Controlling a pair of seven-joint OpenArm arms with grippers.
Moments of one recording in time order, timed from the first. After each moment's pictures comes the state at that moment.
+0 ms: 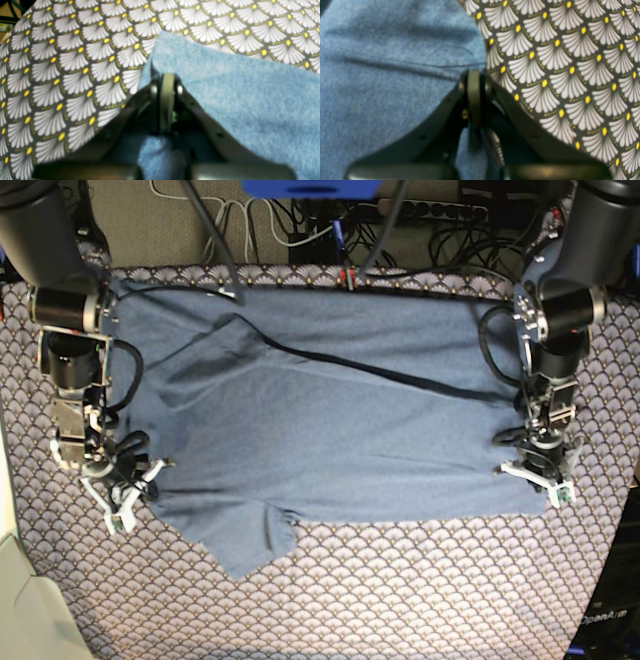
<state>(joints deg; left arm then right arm) -33.9 -16.2 -15.1 14.8 -0.6 -2.1 -12.5 32.6 16.3 8.9 30.0 -7.1 30.5 -11.4</state>
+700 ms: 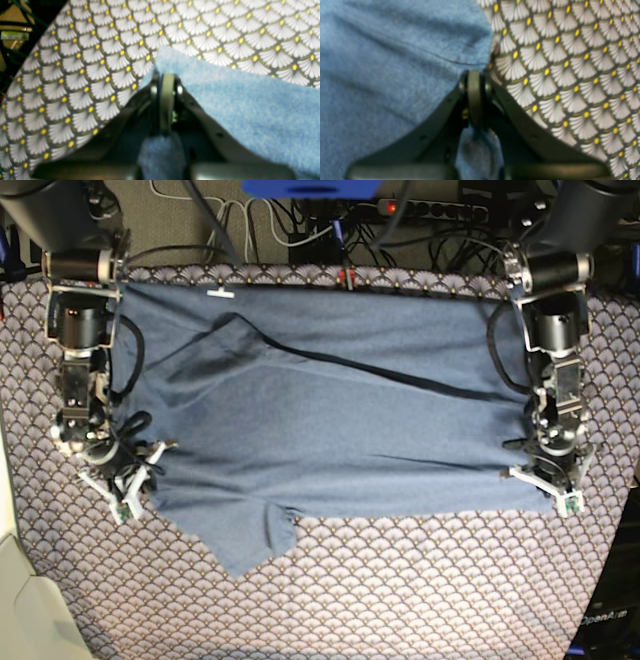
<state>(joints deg) -23.3 -14.9 -15.1 43.9 -0.9 -1.7 6.2 21.9 15.0 9.1 52.2 -7.9 30.6 -19.4</state>
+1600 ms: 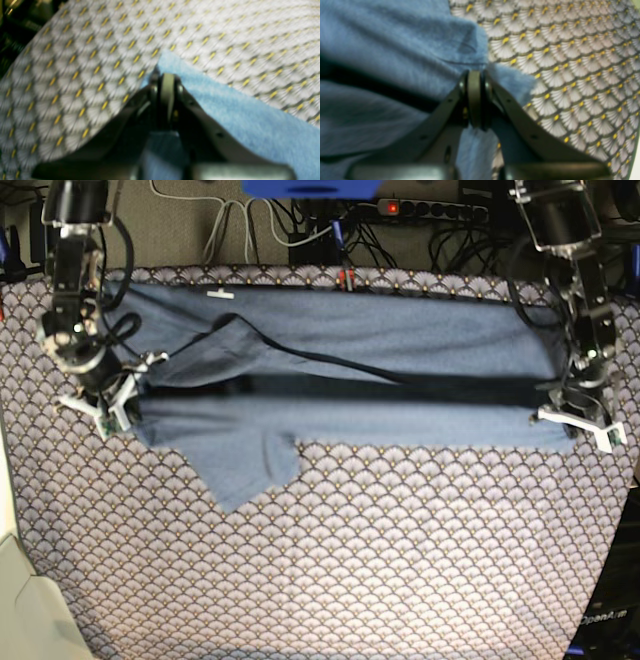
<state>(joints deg) 1.9 -15.1 -21.5 82.2 -18.3 -0.8 26.3 -7.8 14.8 14.2 88.0 -4.5 30.7 -21.4</state>
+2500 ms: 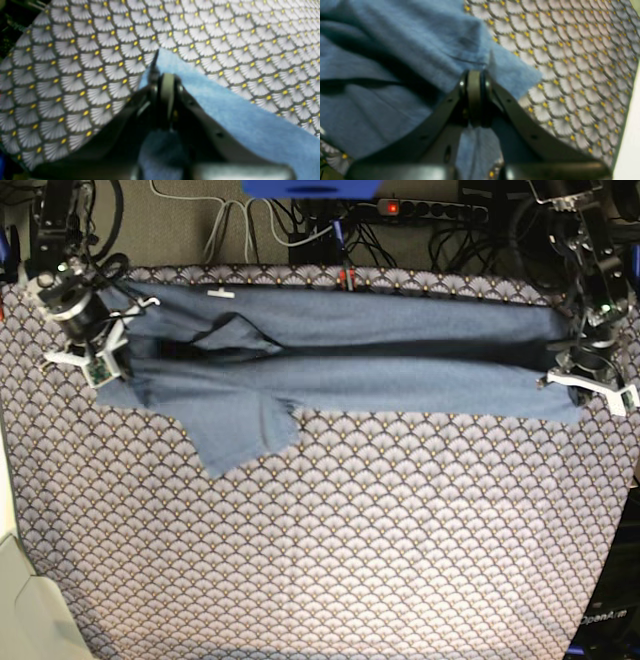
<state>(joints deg) 12.1 -14.0 -27.3 93.1 -23.8 -1.5 31.4 -22.3 15.1 19.7 102.2 -3.4 35.2 -20.9</state>
